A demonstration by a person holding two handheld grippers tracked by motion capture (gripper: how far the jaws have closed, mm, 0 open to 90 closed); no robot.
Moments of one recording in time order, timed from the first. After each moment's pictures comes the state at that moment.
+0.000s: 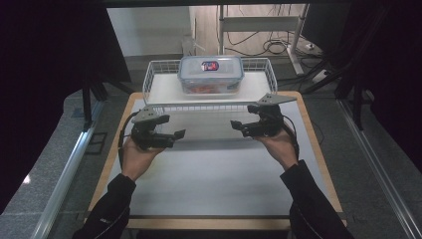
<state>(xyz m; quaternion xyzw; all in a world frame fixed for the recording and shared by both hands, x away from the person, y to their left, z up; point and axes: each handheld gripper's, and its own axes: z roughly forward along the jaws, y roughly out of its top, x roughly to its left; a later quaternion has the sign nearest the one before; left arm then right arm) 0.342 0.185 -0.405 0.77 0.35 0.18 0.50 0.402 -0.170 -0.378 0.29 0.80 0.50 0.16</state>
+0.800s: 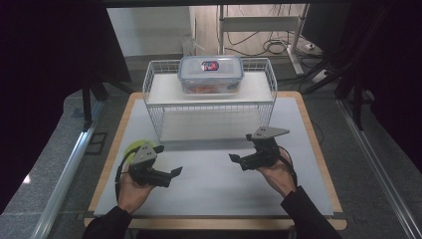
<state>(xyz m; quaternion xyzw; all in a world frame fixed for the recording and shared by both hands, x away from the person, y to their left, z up) 0.278 0.189 -0.471 0.79 0.33 0.20 0.47 0.355 -0.173 -0.446 0.27 0.83 0.47 0.13</state>
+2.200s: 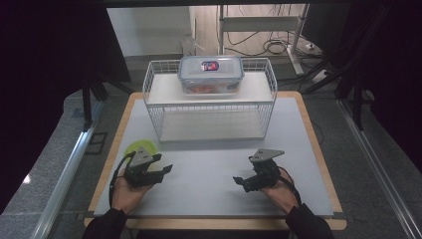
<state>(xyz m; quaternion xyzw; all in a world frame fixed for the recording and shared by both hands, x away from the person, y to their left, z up) 0.287 0.215 -0.493 0.79 0.39 0.20 0.42 0.330 -0.185 -0.501 0.27 0.86 0.41 0.11</state>
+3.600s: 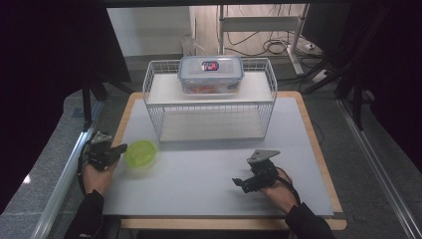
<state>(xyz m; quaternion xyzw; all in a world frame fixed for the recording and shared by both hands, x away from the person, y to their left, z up) 0.333 0.332 -0.516 0.71 0.55 0.21 0.37 0.332 -0.181 -0.508 0.27 0.88 0.38 0.11</state>
